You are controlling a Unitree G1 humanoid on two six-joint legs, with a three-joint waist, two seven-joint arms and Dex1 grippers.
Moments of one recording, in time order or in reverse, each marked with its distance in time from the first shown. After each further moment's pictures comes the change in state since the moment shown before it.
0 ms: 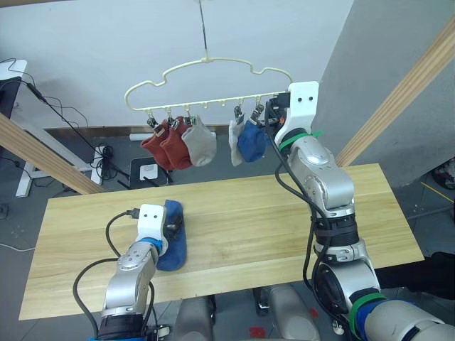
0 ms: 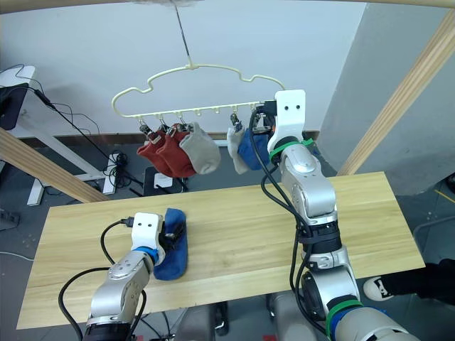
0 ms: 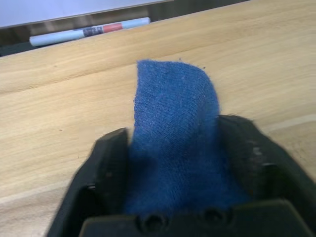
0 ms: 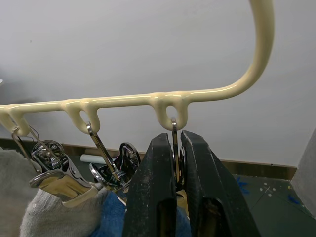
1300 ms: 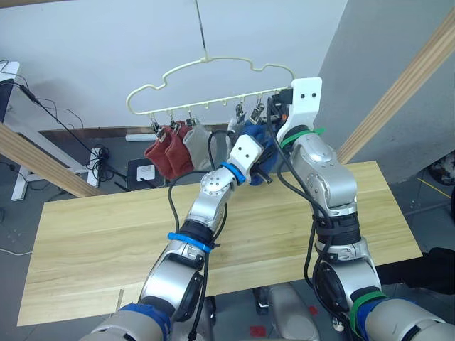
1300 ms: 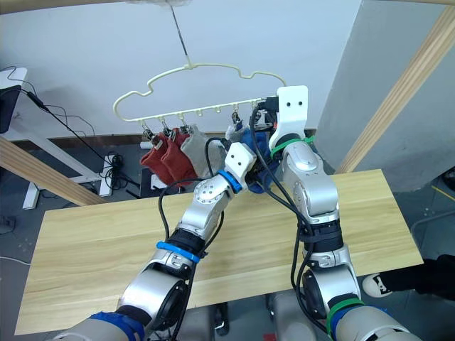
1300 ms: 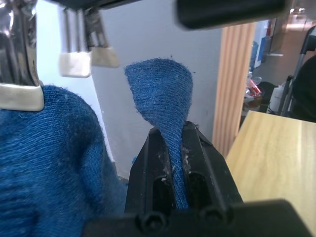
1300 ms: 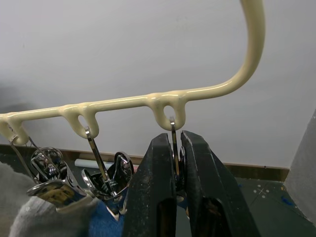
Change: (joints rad) left arm -0.767 -0.233 -0.276 0.689 0.084 -0.633 -0.327; right arm -0.010 -0.011 -0.005 -0.014 0.000 0.007 -0.006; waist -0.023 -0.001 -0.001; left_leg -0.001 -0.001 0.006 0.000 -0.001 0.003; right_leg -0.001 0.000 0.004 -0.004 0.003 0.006
